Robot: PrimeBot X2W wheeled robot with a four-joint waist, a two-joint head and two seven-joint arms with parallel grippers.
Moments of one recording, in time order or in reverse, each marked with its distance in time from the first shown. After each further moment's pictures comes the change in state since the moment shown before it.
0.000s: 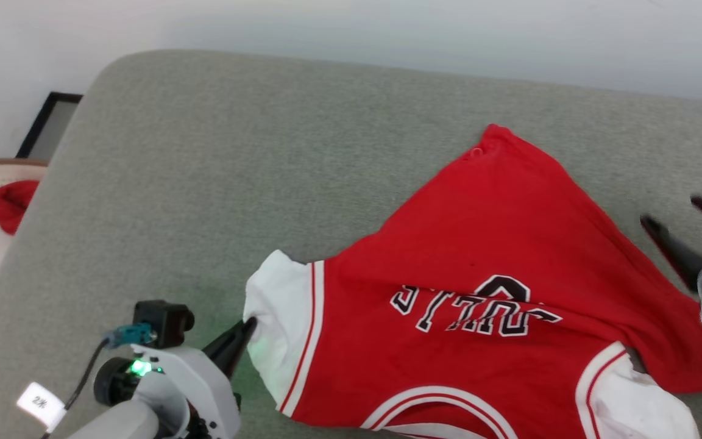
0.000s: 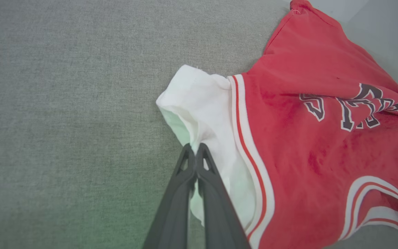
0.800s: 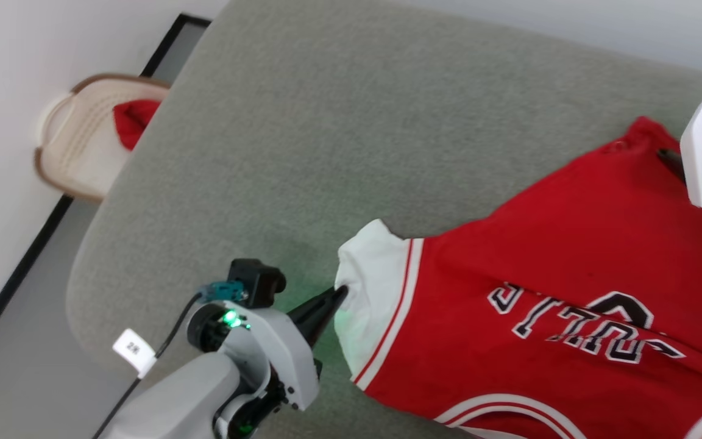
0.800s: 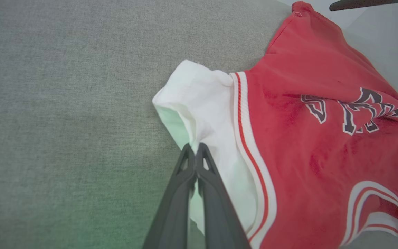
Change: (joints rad) left arm -0.180 -0.231 -0.084 0.181 0.060 -0.160 0.009; right arm -0.705 0.034 0.460 0.973 0.059 0.000 -0.061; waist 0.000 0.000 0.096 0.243
